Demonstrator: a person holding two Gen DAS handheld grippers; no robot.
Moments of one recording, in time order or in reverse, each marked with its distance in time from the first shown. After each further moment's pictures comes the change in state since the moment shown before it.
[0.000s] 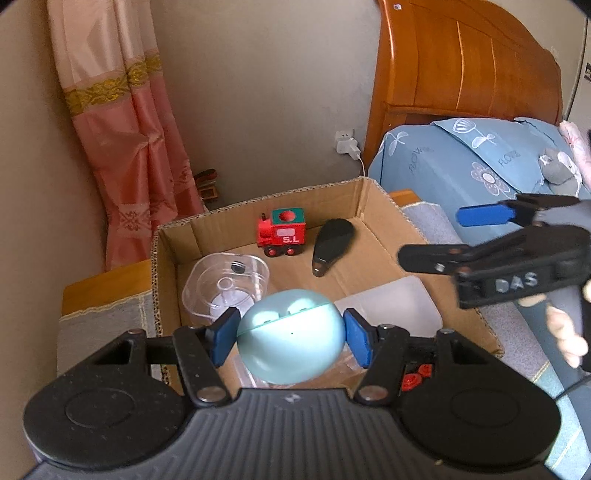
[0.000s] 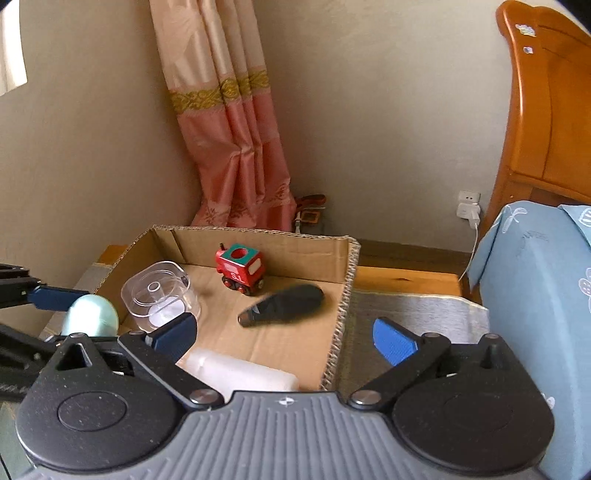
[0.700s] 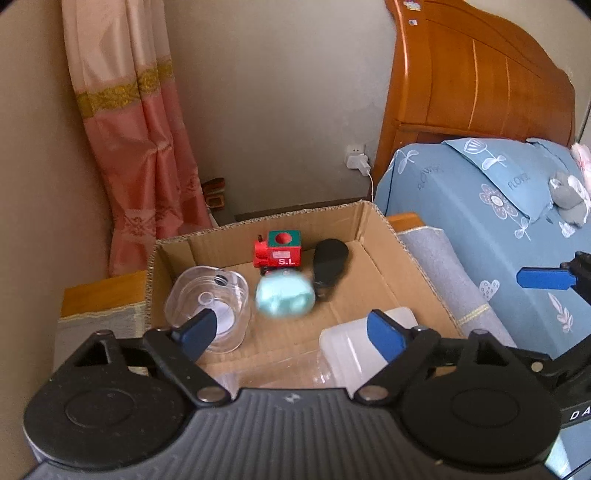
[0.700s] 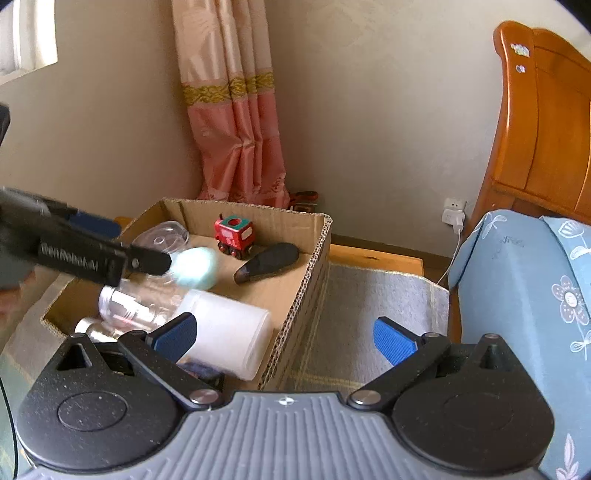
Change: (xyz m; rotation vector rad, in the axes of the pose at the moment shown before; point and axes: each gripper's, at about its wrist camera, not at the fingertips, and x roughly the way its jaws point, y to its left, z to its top) left arm -0.008 -0.013 0.011 -0.051 -0.036 0.040; right arm -0.059 -0.007 -0.034 -0.088 0.002 -0.027
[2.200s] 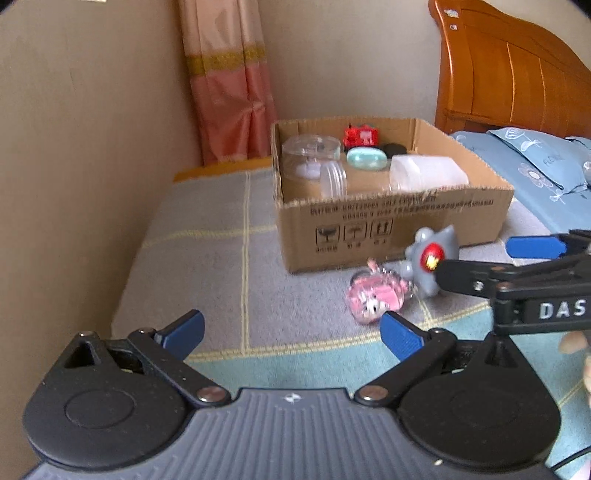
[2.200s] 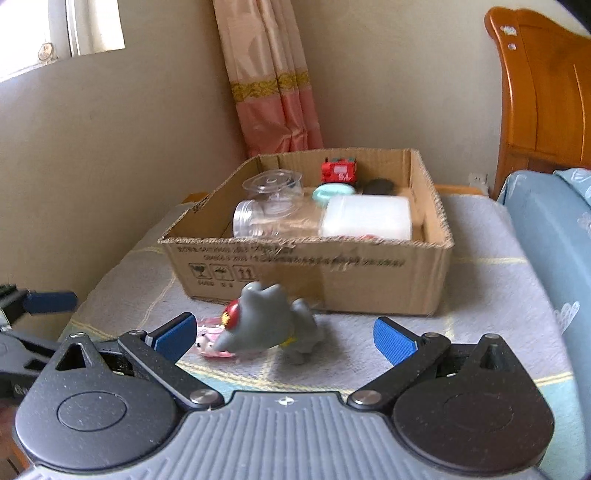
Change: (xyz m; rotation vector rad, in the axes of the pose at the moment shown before) left arm -0.079 0.024 -0.204 -0.095 -0.063 0.191; right arm -0.028 0.134 -0.115 0.116 -0.077 0.060
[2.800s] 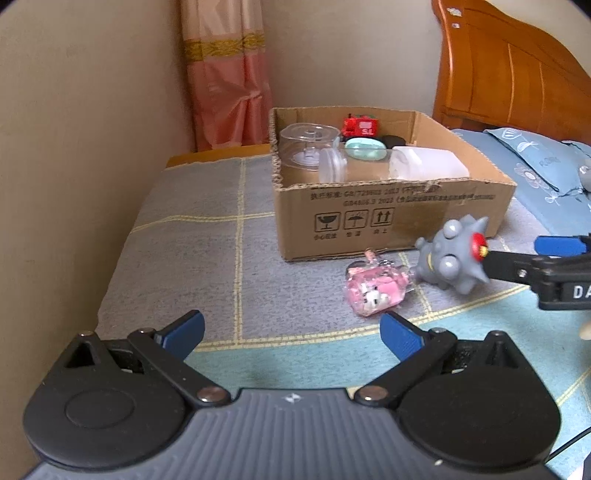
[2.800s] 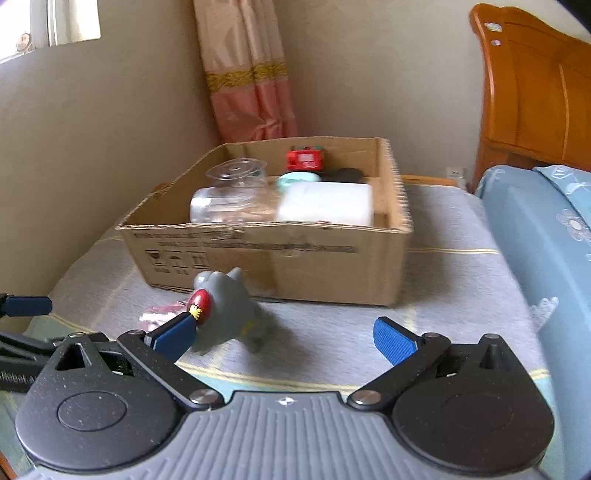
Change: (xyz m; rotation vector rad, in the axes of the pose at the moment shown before) left arm 0.006 0.003 -0.005 -0.018 0.018 -0.040; right arm -0.001 -0.029 -0.008 -0.002 0.012 -0.084
